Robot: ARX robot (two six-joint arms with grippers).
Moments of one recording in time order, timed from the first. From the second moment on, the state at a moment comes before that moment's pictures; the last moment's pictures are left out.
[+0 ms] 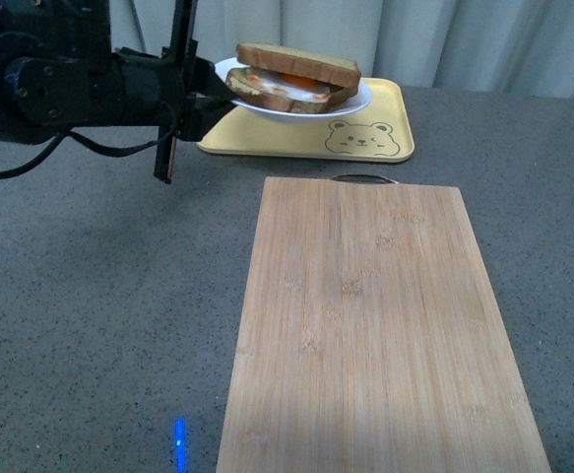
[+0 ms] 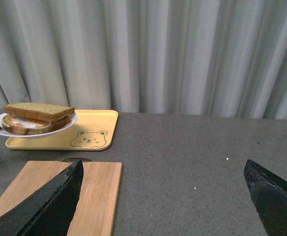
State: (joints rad) left arm -0.16 2.37 1.38 0.59 0.43 -1.33; right arm 0.00 0.00 0.00 0.00 0.00 0.00
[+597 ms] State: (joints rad) left arm -0.18 2.56 1.70 0.39 0.41 -1.31; right arm 0.00 0.00 0.00 0.00 0.00 0.00
